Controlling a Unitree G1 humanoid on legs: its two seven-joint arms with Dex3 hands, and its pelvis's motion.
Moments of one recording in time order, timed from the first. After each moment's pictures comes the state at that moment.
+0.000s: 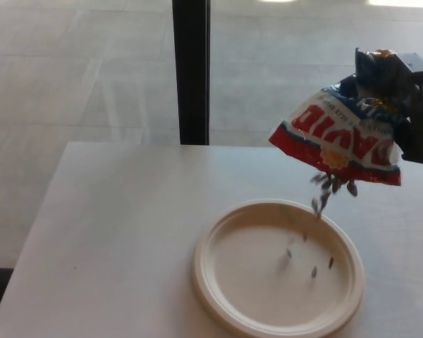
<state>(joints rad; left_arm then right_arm) 0.18 0.63 0.52 1.31 -0.22 -0.20 -0.20 -0.68 -0.59 0.31 0.48 -0.86 -0.13 -0.77</state>
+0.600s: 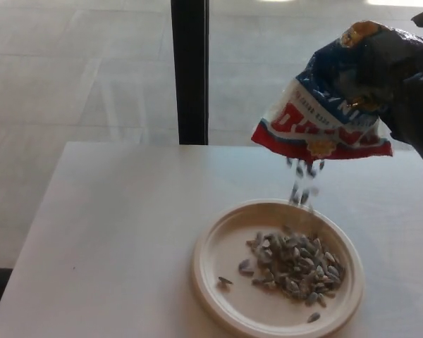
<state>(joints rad) 0.19 0.65 0.52 1.30 -0.22 -0.21 -0.22 -0.67 -0.60 0.34 0.36 -0.96 -0.17 -0.90</state>
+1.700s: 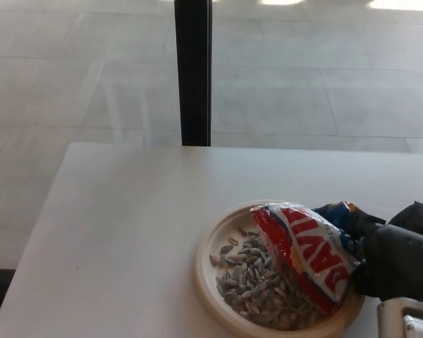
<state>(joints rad) 0.22 0.63 0.51 1.31 -0.22 -0.21 -0.23 -0.27 -0.25 0.24 0.38 -0.82 0.20 -0.51</state>
